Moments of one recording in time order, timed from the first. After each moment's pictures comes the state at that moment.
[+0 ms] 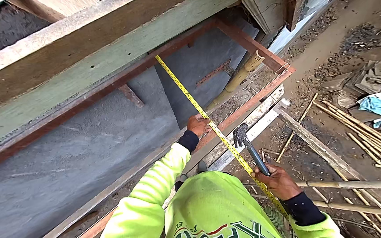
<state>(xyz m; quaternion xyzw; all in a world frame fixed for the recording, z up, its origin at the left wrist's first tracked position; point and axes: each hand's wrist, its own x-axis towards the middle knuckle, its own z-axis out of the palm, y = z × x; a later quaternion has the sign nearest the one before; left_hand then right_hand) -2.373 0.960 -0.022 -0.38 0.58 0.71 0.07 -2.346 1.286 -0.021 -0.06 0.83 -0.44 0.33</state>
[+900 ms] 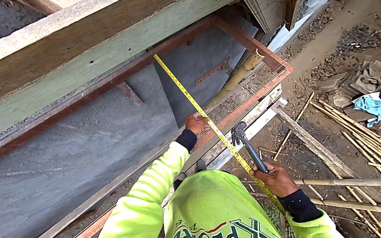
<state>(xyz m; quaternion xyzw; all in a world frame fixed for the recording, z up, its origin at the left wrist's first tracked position) -2.367 0.956 -0.027 -0.37 0.57 0.73 0.06 -2.344 1.281 -0.018 -0.07 0.85 -0.41 0.33</state>
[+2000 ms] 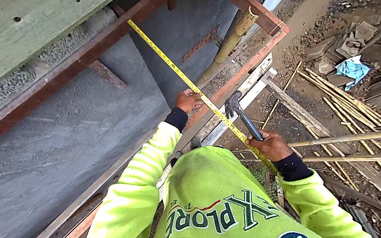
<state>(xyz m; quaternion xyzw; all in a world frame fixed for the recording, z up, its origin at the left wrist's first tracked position) -2.370 0.954 -0.021 -0.36 0.57 0.73 0.09 -2.355 1.286 -0.019 -0.08 0.86 -0.39 0.32</state>
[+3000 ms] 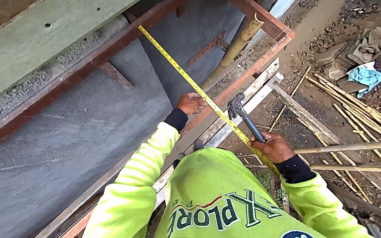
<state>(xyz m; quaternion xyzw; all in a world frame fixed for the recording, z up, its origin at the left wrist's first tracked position) -2.358 0.945 -0.002 -0.32 0.65 0.66 0.17 -2.355 1.283 -0.014 -0.09 0.86 -0.38 0.32</state>
